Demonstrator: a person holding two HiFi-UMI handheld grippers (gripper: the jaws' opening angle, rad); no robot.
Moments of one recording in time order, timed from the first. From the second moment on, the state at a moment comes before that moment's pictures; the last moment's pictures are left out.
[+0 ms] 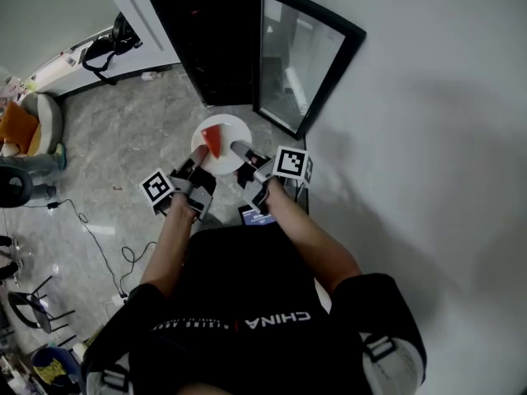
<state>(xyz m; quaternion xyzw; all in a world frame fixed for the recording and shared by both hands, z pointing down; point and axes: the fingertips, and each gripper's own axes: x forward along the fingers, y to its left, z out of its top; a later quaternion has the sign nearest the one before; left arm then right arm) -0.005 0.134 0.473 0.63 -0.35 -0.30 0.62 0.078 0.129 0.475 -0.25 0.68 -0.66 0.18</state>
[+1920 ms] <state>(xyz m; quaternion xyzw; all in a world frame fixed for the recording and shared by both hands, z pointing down) -0.062 -0.098 0.521 0.66 -0.27 -0.23 0.66 0.015 -0.086 0.527 -0.32 0.64 -0.67 0.21</state>
